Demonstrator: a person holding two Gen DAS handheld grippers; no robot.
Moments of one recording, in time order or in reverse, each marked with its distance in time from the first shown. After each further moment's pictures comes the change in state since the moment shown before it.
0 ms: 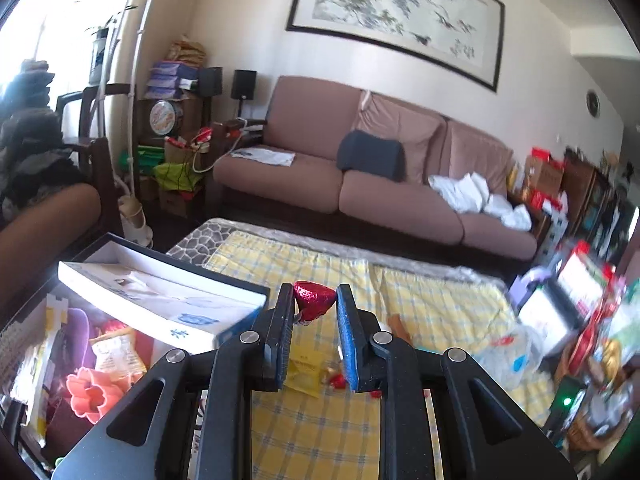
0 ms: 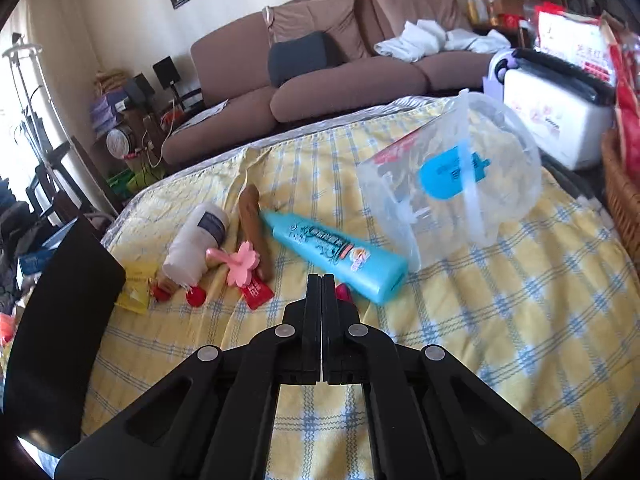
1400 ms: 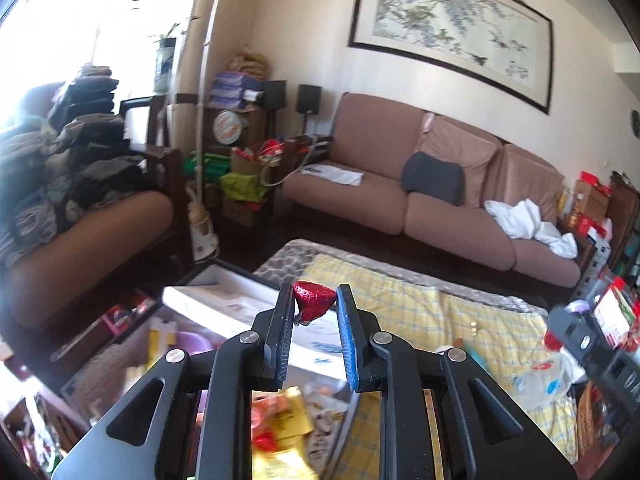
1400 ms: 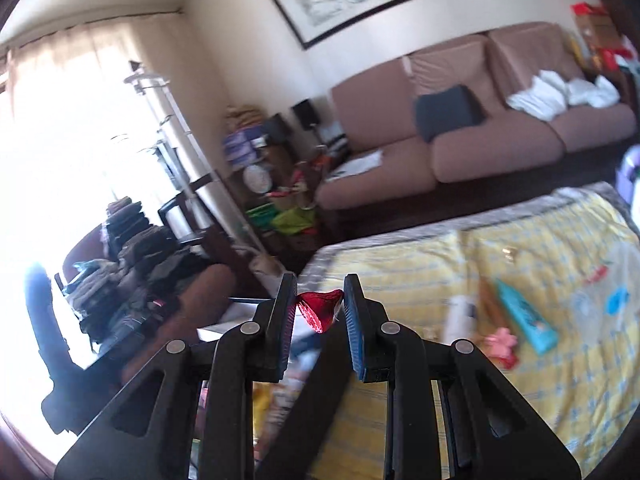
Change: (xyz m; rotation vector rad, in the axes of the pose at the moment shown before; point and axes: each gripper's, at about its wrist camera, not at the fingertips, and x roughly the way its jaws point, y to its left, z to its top) left arm -0.056 0.082 0.041 -0.051 -0.020 0.217; right arm -0.142 0.220 0.077 -0.088 -0.136 0.480
